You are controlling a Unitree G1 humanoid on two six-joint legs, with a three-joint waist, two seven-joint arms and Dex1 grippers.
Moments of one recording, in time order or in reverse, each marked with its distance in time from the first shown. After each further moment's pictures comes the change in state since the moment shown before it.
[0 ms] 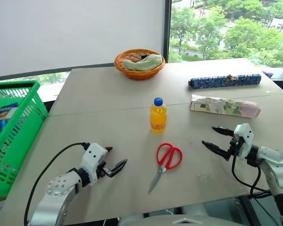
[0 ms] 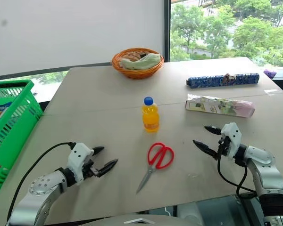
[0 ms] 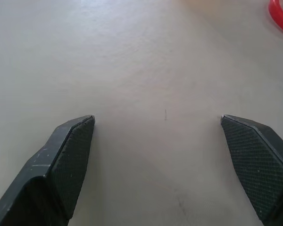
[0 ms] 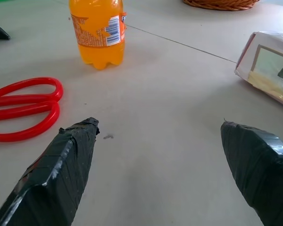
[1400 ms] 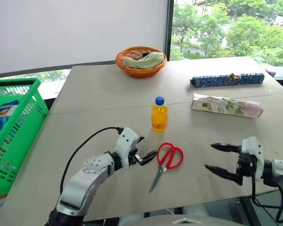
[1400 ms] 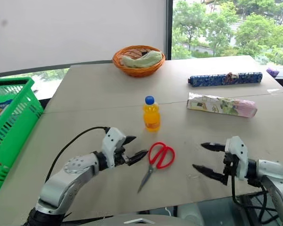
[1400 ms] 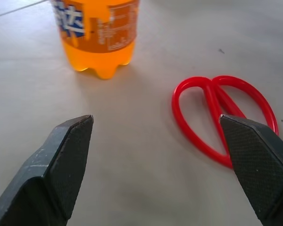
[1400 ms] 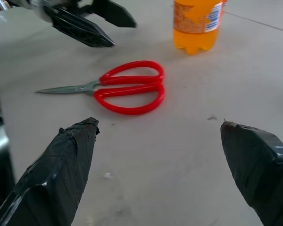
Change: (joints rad) left arm -0.298 -0.095 -0.293 -0.196 -0.033 0.413 0.116; right arm 0.332 -0.194 -0.067 -0.487 0.179 0.242 0.087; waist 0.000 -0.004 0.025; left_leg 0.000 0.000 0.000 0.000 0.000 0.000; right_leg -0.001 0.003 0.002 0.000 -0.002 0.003
